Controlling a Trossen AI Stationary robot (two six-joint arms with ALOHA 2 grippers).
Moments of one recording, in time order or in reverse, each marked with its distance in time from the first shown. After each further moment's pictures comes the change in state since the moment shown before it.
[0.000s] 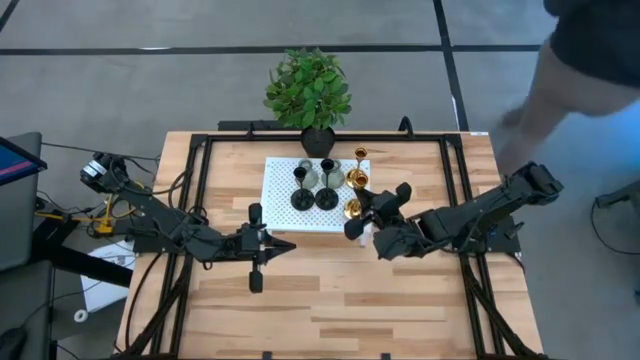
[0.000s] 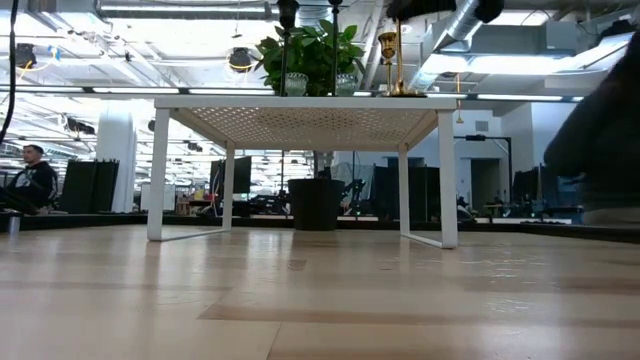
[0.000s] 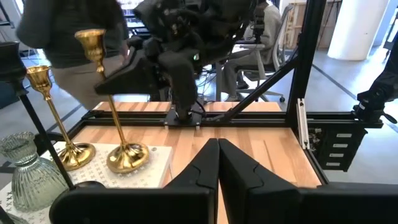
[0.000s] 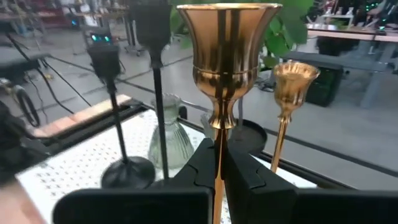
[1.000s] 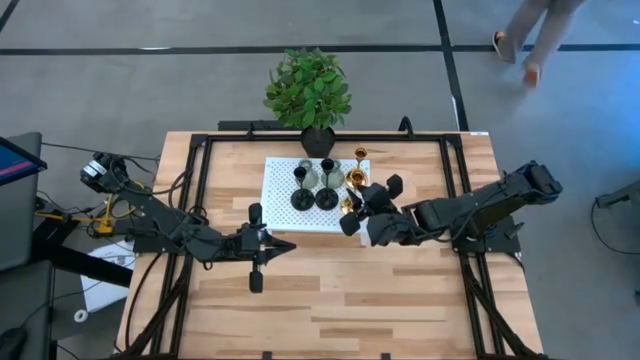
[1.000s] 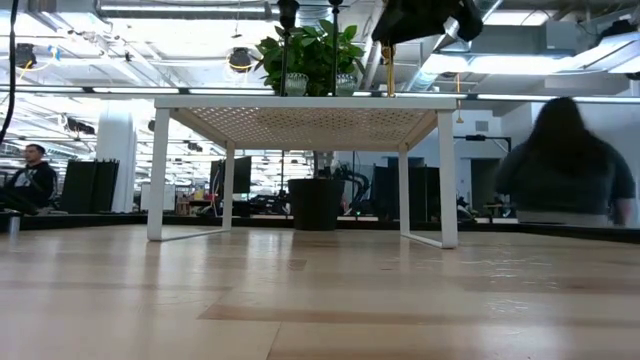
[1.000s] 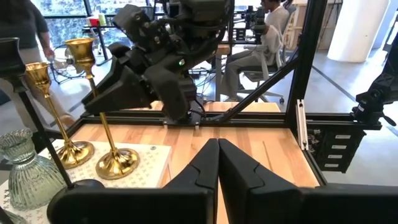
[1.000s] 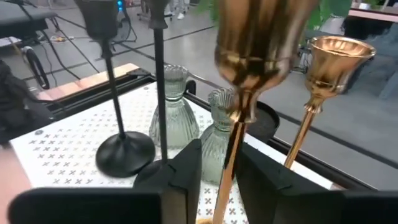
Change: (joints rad) left arm 0.000 0.001 0.000 0.000 0.000 -0.014; right arm -0.091 -0.003 -0.001 -0.040 -0.197 -0.054
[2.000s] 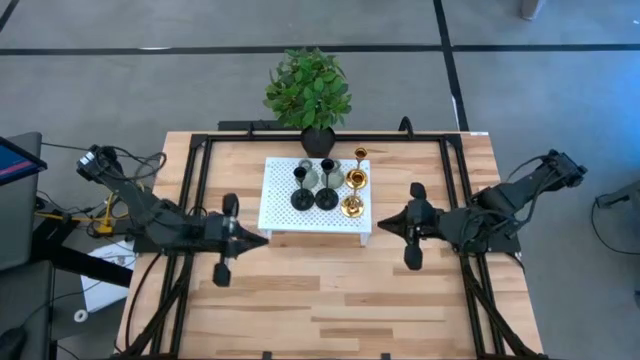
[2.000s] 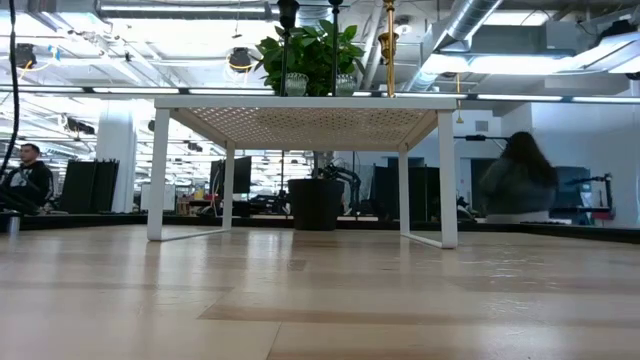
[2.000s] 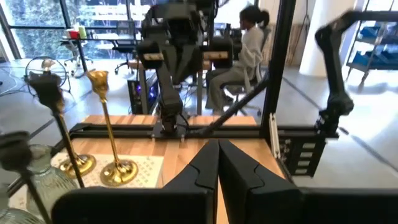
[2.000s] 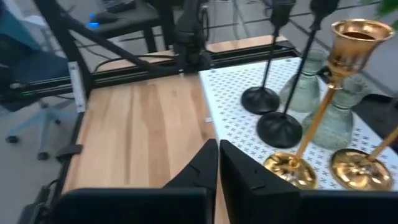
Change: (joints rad) left arm -0.087 -0.228 0.000 -0.168 0.000 0.006; right arm 0.219 -0.376 0.001 -0.262 -0.477 -0.157
